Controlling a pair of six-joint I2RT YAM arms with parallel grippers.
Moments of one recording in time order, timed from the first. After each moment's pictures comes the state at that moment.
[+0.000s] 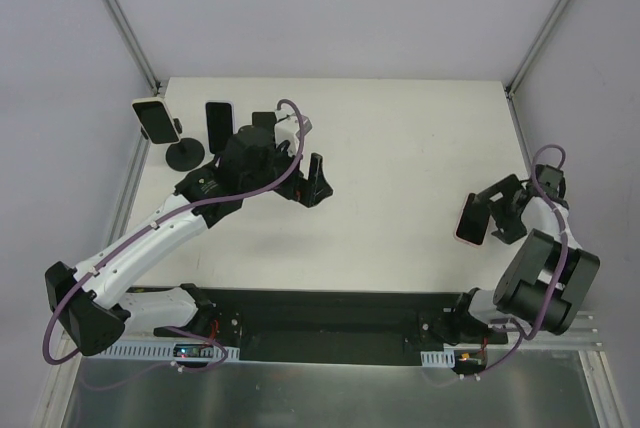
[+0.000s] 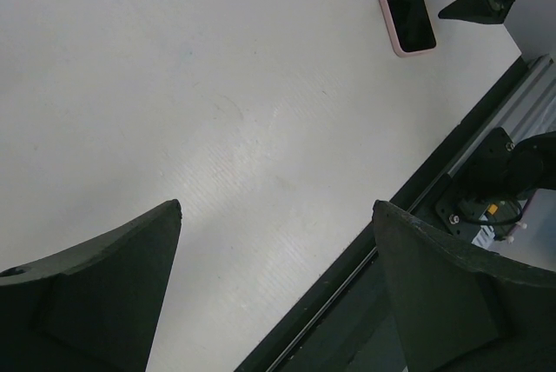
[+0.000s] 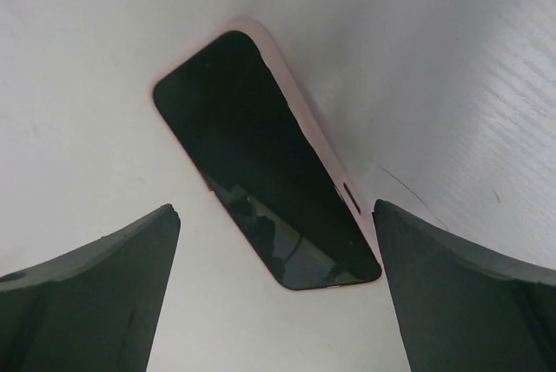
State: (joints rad) left arm -0.73 1.15 1.13 -0.47 0.20 -0.34; right arm -0.47 1.32 0.75 -0.48 -0.14 0.60
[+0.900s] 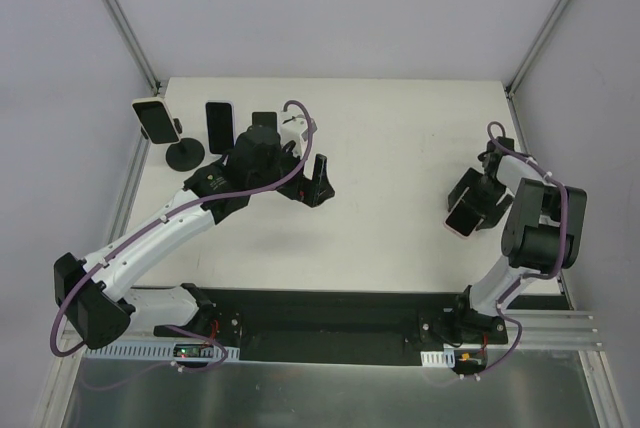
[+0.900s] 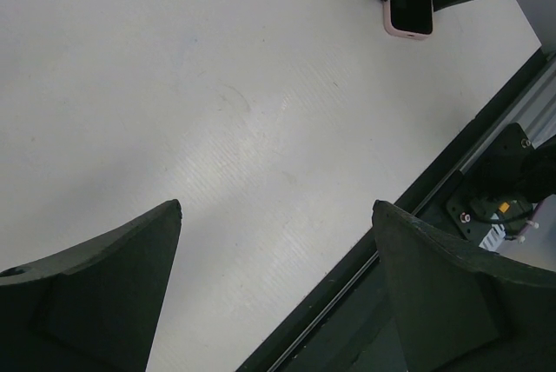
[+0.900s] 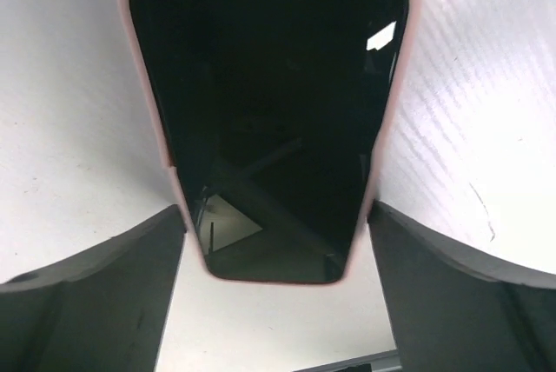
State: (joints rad) left arm -0.73 1.20 1.13 -0.47 0.20 -0.34; right arm -0.21 1.72 1.05 -0.76 0.00 0.45
